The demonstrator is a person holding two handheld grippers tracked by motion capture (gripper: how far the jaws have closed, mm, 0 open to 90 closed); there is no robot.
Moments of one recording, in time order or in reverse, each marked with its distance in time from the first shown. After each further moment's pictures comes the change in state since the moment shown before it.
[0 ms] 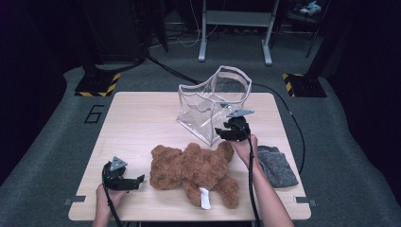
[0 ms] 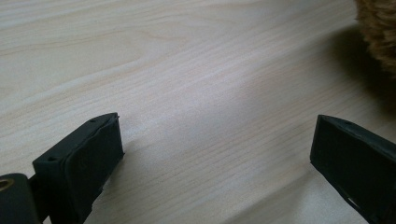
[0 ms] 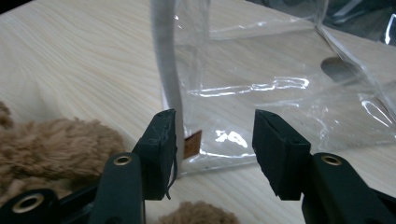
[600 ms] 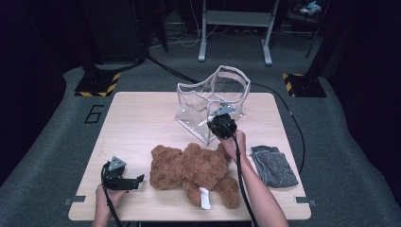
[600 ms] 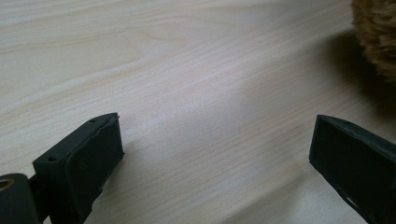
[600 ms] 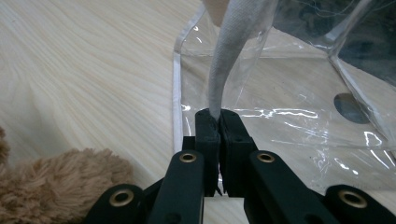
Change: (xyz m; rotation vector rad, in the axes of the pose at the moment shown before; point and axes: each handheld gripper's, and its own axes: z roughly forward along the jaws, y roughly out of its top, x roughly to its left) left arm 0.002 0.000 -0.001 -0.010 -0.015 -0.018; right arm 0.035 0.025 0.024 0.010 -0.057 -0.115
